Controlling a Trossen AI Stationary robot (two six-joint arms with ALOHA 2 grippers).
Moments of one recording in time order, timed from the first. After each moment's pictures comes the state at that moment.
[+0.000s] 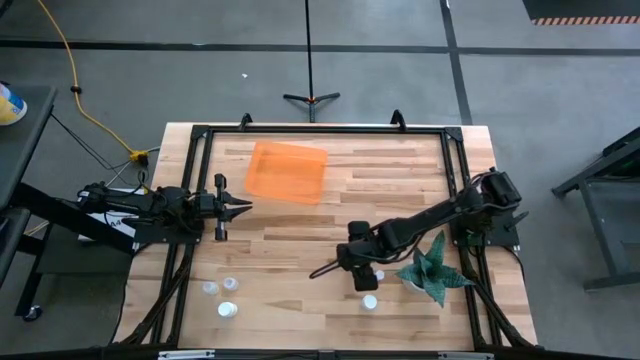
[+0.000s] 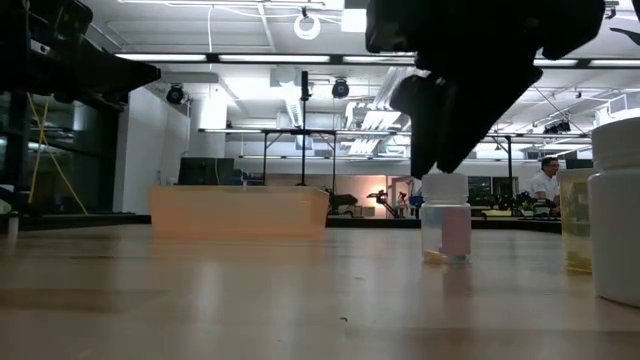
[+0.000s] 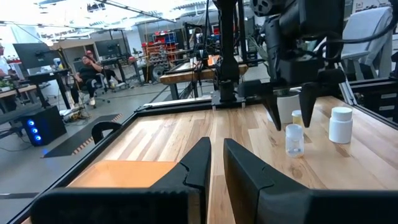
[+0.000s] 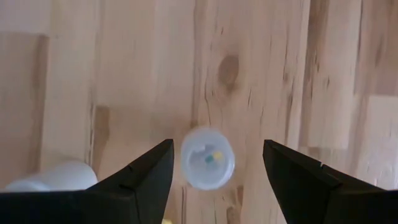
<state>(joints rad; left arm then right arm) -0.17 0.01 0.02 0.05 -0.27 0.18 0.34 1.80 1.27 -0.67 0.07 0.27</state>
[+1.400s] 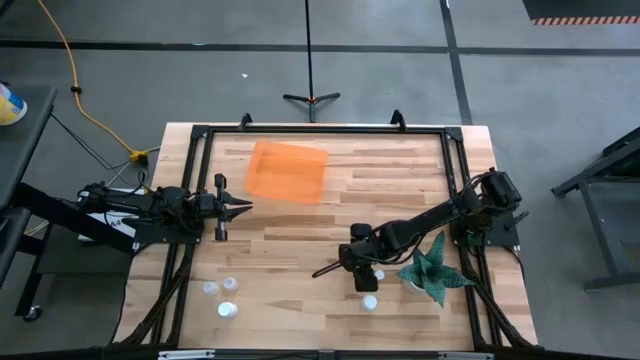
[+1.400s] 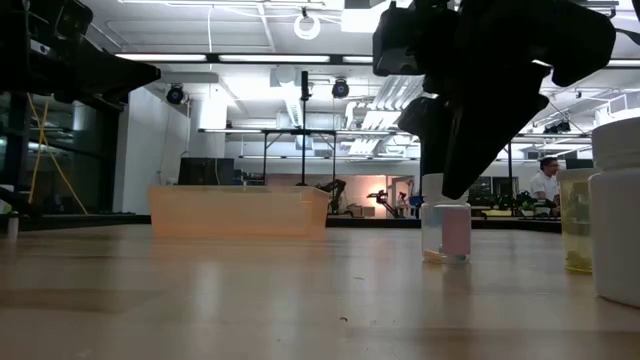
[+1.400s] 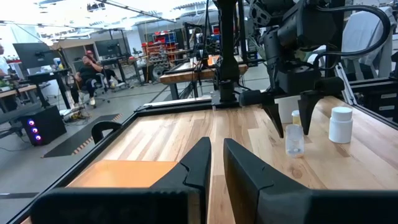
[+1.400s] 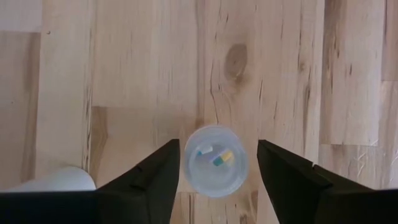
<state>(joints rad) -0.17 0.01 0.02 0.05 -0.27 0.18 0.34 1.80 1.18 -0.56 0.05 0.31</state>
